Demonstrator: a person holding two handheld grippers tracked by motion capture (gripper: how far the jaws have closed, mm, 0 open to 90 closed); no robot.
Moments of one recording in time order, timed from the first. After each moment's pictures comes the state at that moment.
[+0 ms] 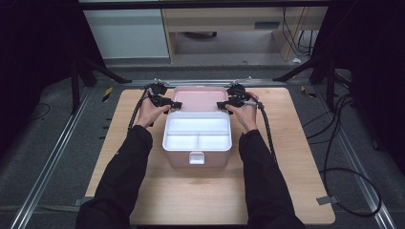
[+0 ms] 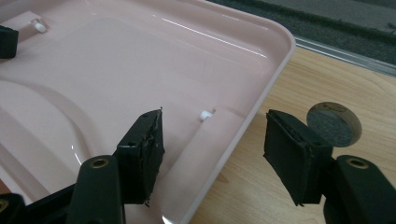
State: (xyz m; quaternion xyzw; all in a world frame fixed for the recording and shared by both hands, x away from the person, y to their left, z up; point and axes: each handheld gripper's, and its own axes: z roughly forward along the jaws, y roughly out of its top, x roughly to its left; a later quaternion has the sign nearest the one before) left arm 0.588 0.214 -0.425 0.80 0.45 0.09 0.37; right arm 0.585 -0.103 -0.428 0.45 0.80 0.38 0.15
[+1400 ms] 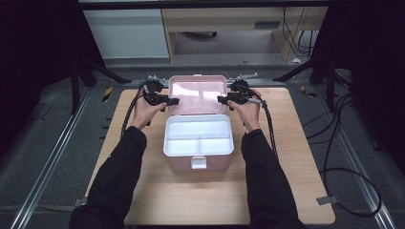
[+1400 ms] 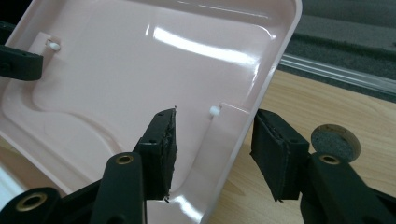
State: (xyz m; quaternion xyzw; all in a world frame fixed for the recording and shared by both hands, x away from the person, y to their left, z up) left arm 0.564 0.217 -0.390 0.79 0.44 0.12 0.40; right arm 0.566 -0.108 -0.394 0.45 0.77 0.43 0.15
